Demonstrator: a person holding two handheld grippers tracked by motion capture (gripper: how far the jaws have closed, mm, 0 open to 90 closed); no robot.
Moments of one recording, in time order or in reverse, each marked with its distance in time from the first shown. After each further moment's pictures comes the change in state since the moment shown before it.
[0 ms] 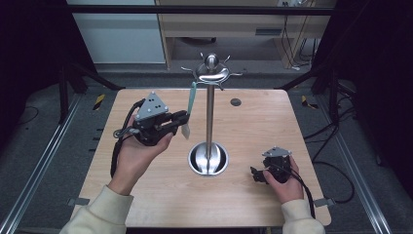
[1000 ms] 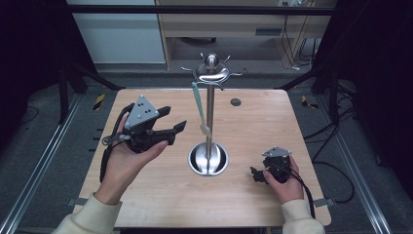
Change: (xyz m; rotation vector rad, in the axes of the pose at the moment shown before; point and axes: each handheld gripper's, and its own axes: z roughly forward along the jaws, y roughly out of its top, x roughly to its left) left arm -0.003 -0.006 -0.020 -0.033 0.069 0.008; right arm 0.000 0.000 0.000 -0.001 -0.003 -0.002
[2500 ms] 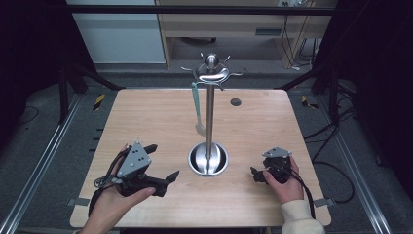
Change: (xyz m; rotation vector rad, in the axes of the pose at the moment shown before) left arm -0.030 -0.093 -0.027 0.110 -0.081 0.004; right arm 0.001 -0.001 -0.001 0.000 -0.004 0.008
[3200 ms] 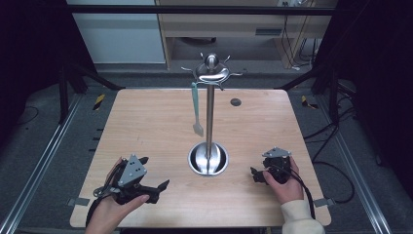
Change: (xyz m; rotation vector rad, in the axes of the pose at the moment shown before) left arm 0.013 -0.059 0.012 0.108 0.053 -0.034; right arm 0.001 0.000 0.001 0.004 0.000 -0.002
